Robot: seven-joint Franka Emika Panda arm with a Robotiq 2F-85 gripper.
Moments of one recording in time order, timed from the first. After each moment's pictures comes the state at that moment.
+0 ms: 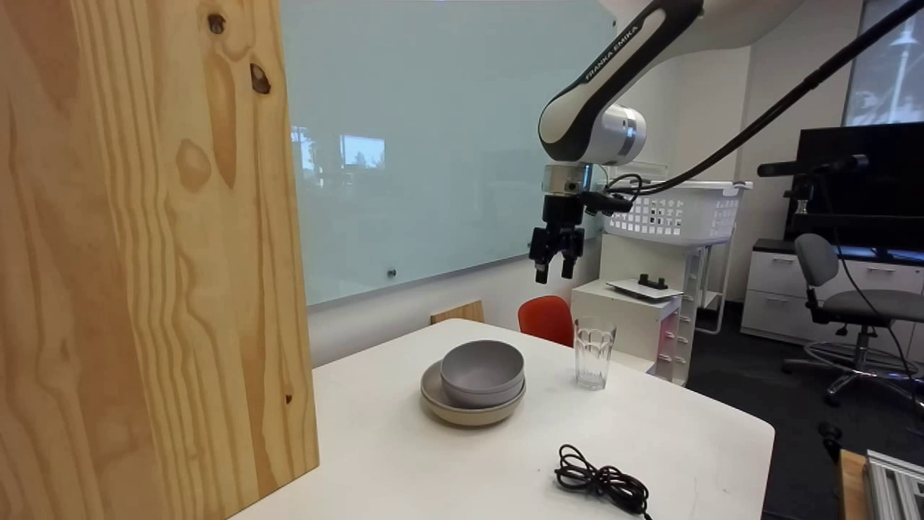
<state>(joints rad) -0.14 0.10 -0.13 -2.13 0.09 2.28 -0.29</state>
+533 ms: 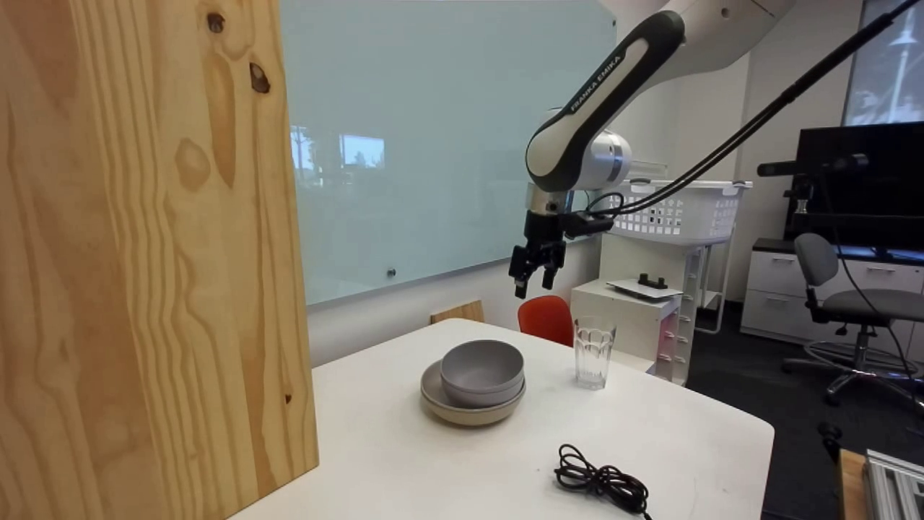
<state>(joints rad) -0.12 0.18 -0.10 -2.15 0.03 2.49 -0.20</state>
